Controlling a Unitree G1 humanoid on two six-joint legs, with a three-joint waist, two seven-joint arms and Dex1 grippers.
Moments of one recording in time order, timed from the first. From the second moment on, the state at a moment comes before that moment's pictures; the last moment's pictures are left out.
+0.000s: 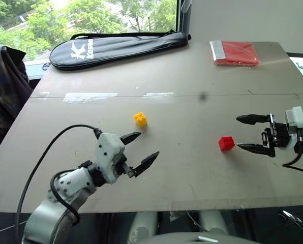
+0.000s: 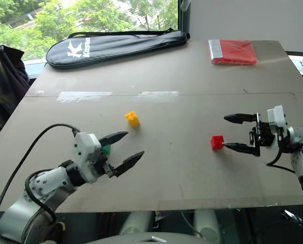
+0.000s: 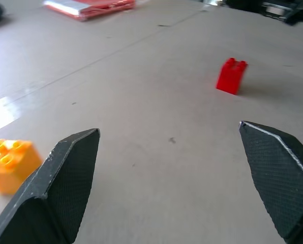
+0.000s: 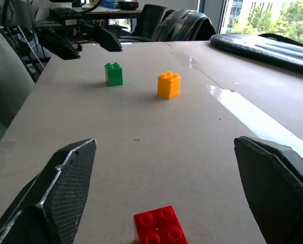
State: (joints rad) left arm 0.32 0.56 0.16 -0.74 -0.47 0.39 -0.61; right arm -0.27 -0.86 -0.01 0.25 0.81 -0.08 1.48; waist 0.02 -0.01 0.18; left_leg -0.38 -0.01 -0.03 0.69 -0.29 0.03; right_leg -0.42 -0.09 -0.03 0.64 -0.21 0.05
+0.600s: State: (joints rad) left arm 0.45 0.23 0.16 -0.65 -0.06 0.22 -0.20; right arm -0.10 -0.78 -0.19 0.11 0.78 0.00 1.55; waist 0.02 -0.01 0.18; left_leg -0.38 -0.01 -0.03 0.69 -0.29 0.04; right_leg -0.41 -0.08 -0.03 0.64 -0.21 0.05
